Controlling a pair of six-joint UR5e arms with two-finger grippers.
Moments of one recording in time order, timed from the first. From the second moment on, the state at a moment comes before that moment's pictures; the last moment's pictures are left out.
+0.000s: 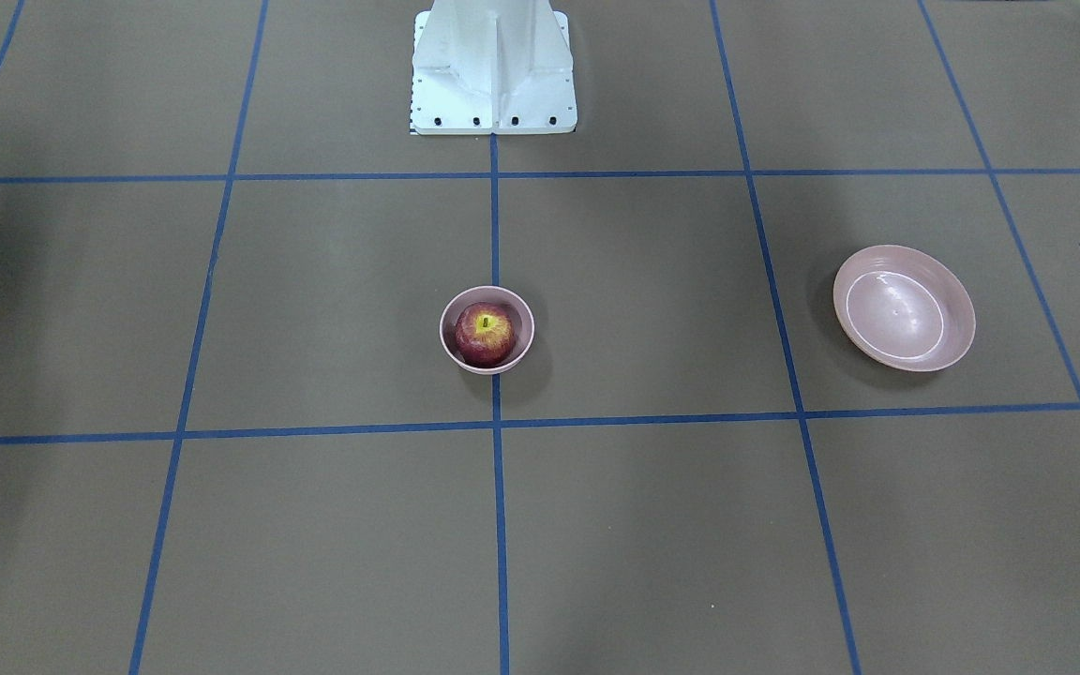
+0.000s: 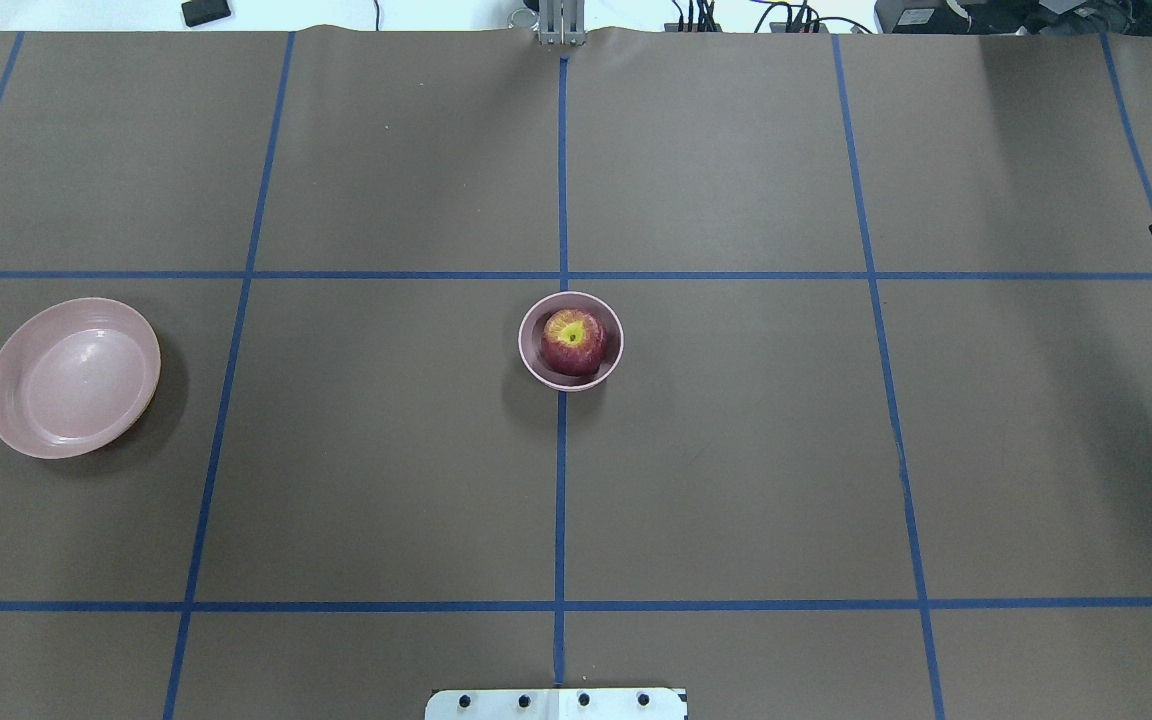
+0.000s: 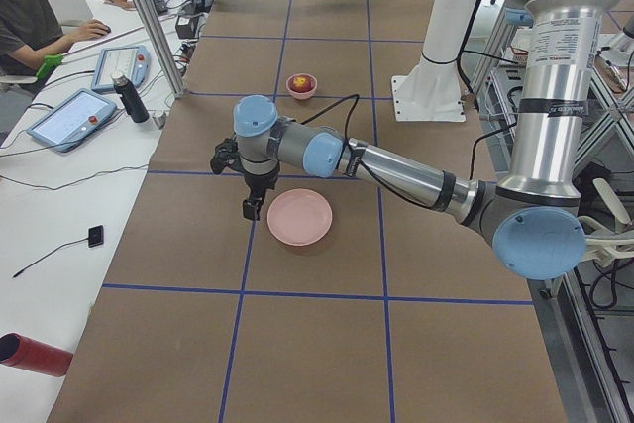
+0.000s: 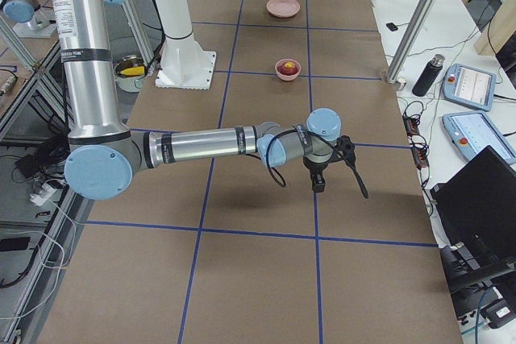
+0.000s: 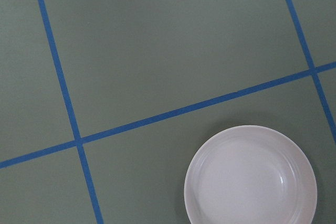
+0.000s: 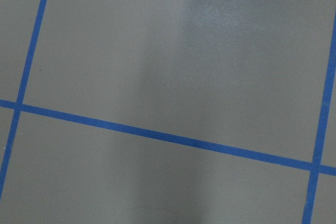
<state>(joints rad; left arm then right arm) -1.40 -1.63 -1.83 -1.57 -2.36 -0.05 1.37 -1.47 1.59 -1.33 2.41 0.22</state>
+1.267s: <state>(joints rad) -1.40 -1.64 -1.83 -1.59 -2.35 -0.05 1.37 -1.47 1.59 -1.33 2.42 0.22</state>
